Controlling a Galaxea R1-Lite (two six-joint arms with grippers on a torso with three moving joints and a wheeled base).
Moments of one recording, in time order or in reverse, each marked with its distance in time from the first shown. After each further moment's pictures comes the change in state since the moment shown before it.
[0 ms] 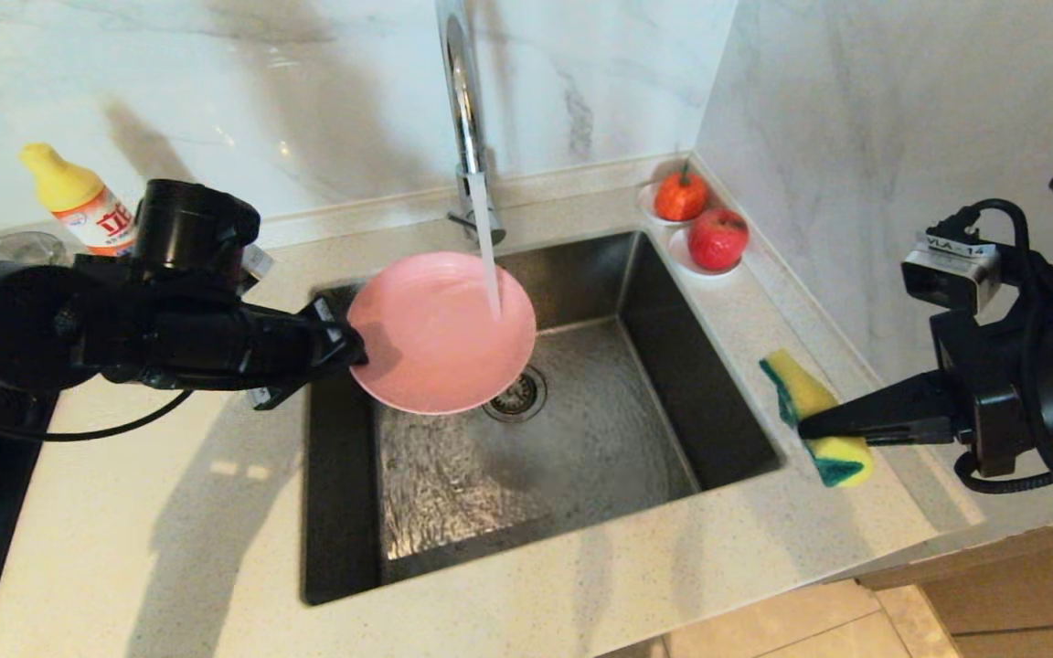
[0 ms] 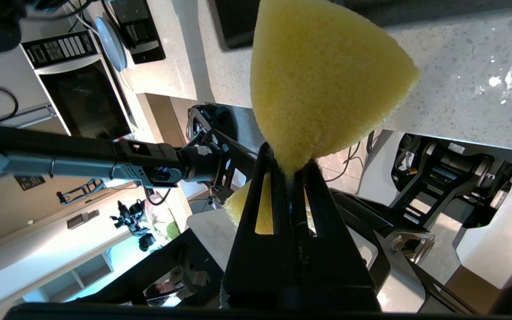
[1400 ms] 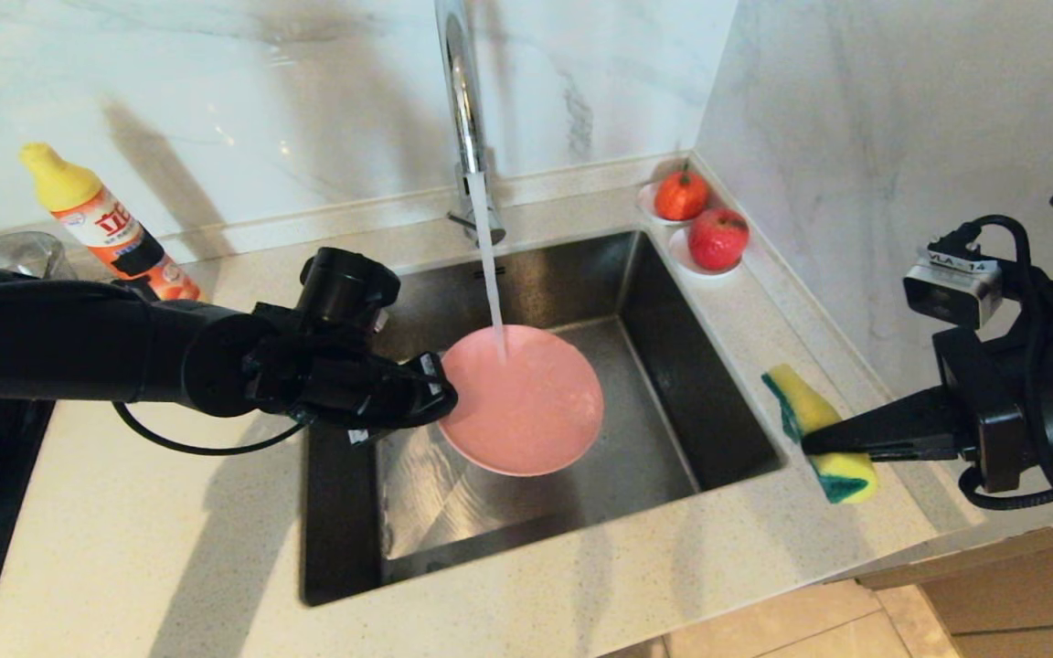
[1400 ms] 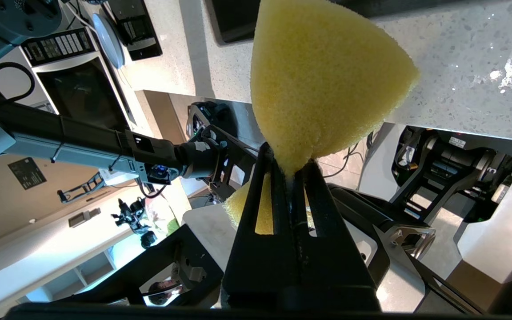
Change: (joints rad) left arm -0.165 0.175 -0.039 0.002 0.037 0.001; right arm 0.000 -0.015 0.043 -0.014 0.001 -0.001
